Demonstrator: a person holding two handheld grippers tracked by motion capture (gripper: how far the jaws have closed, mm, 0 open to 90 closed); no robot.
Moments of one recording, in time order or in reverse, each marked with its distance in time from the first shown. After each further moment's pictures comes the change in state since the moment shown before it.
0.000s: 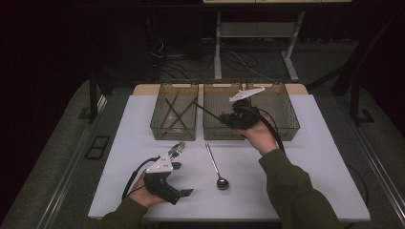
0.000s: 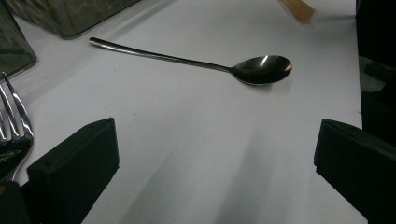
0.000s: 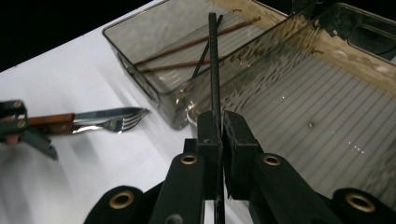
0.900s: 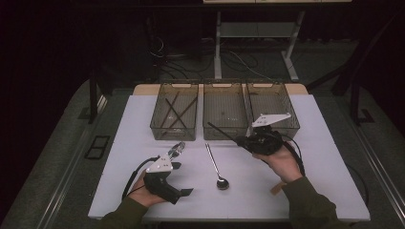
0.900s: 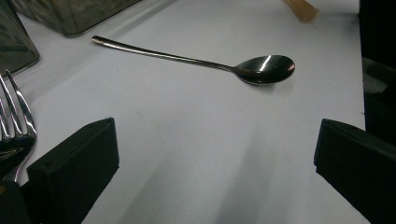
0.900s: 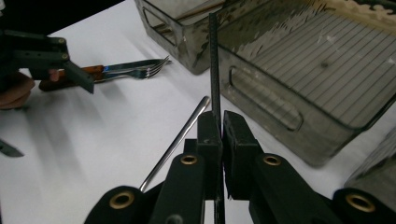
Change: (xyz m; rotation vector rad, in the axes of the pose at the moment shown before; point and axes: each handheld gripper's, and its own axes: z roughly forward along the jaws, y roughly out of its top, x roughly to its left) left arm 0.002 0.000 0.000 0.005 0.008 0.005; right arm 0.006 -0.074 -0.043 -0.024 0.050 0.018
